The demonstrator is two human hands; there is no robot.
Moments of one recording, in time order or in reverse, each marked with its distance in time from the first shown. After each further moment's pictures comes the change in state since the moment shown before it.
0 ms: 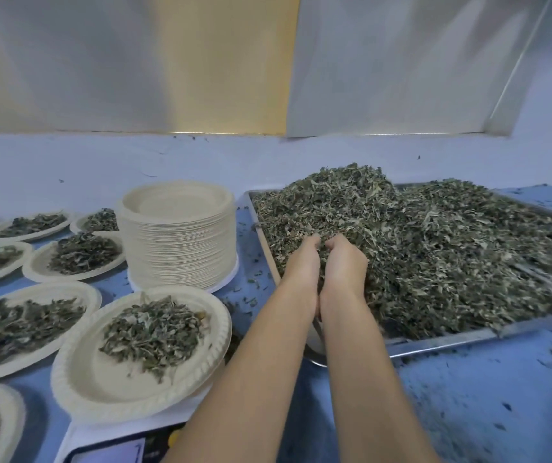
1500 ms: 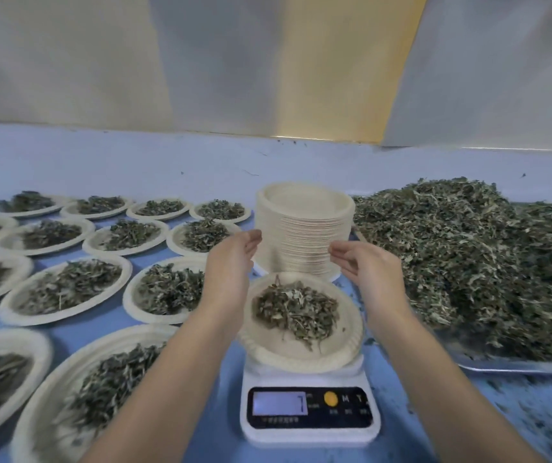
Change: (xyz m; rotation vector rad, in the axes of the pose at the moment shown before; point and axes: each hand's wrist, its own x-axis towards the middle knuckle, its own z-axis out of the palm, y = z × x) left_hand -0.109 0.062 -0.205 0.134 0.342 0.521; right_hand -0.079 0.041 0.061 -0.094 -0.517 -0.278
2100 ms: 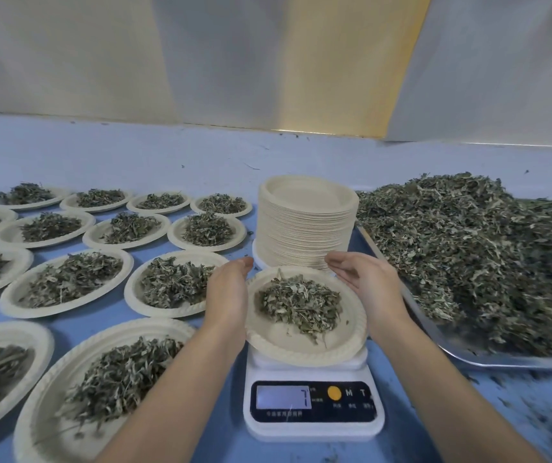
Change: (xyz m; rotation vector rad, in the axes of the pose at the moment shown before) left_hand -0.001 -0.038 -0.011 0.035 0.117 -0.166; right_hand 0.003 0.025 -0.006 0.033 -0.053 0.067
